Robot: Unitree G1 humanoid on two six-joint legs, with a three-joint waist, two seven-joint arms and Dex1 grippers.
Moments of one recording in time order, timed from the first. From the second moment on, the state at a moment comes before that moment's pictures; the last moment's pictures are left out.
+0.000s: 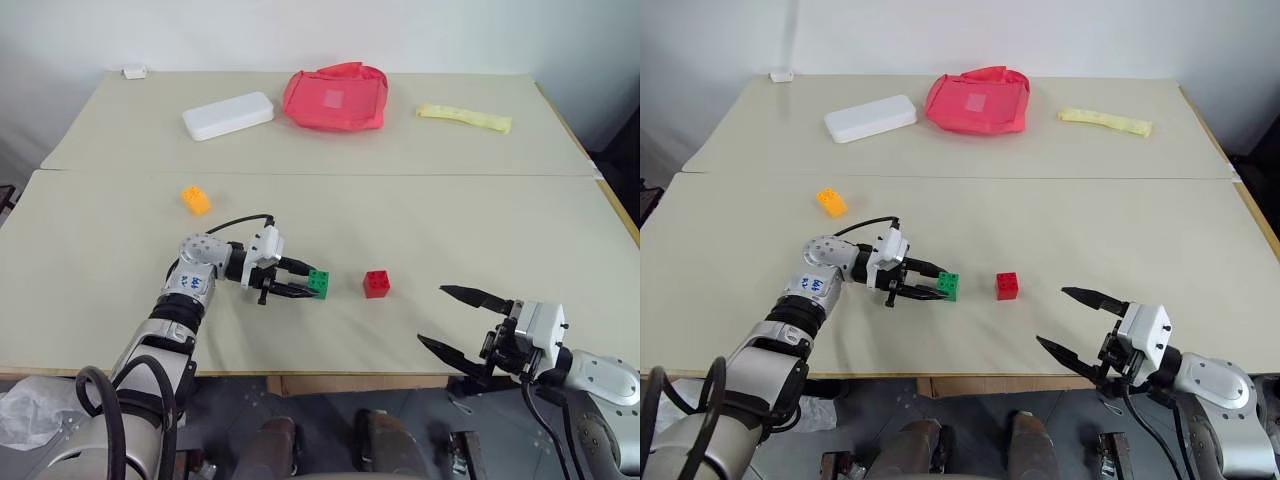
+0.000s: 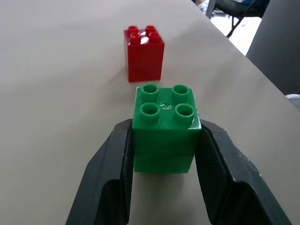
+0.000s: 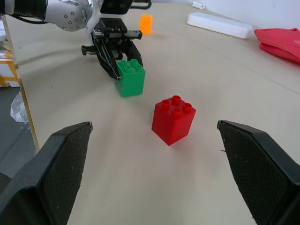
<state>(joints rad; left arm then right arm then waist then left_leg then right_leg) -0.85 0.37 -0.17 0.93 -0.20 -0.30 -1.46 0.22 -0.60 -0.24 -0.35 0.50 -0.04 1.03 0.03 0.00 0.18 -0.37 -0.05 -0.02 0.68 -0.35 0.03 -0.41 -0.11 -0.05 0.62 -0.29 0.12</state>
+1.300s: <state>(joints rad) 0.18 0.37 0.64 0.03 -0.48 0.00 -0.60 -0.12 -0.48 0.00 -0.38 0.53 0.02 1.00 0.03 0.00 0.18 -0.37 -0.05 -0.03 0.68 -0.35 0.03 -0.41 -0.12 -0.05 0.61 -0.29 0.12</state>
